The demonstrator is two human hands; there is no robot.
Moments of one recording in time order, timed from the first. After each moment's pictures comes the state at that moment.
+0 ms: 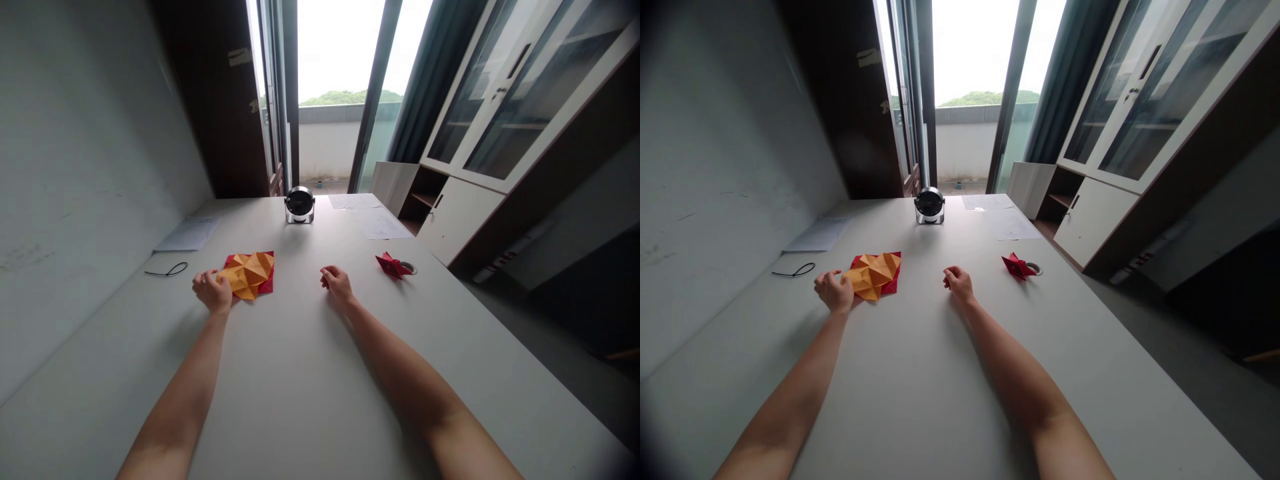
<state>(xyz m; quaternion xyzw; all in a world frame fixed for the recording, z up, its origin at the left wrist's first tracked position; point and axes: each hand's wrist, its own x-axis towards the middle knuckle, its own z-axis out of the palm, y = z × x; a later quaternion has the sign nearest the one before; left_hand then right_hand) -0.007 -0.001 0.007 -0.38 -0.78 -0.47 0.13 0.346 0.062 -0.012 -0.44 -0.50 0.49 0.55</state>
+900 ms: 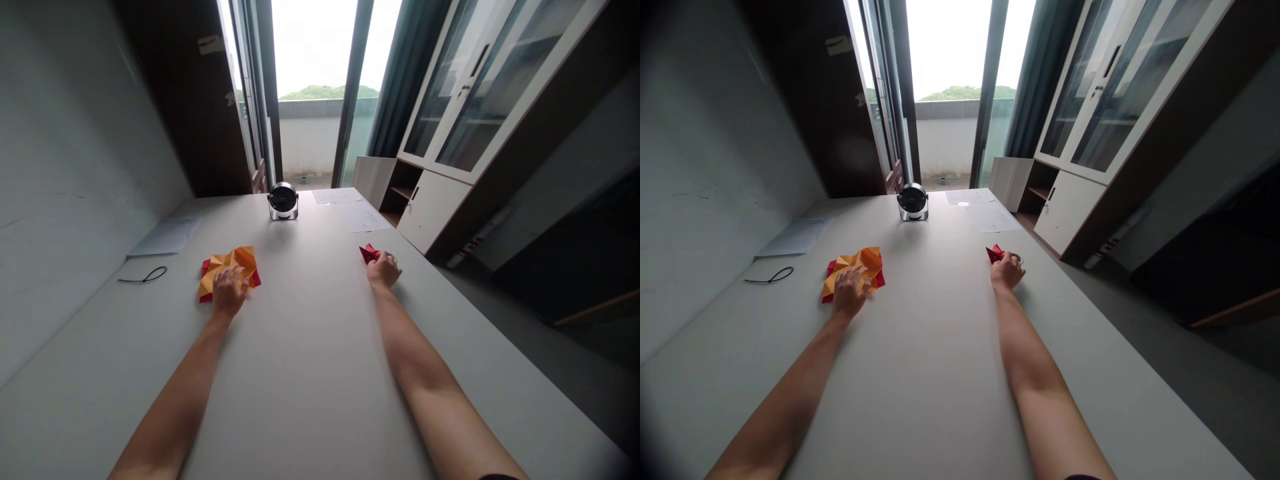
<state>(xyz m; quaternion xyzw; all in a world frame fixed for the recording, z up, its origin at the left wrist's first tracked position) 0.044 -0.003 0.011 -0.69 -0.62 -0.36 0.04 0.509 0.087 -0.015 -0.79 -0.47 -0.09 0.38</state>
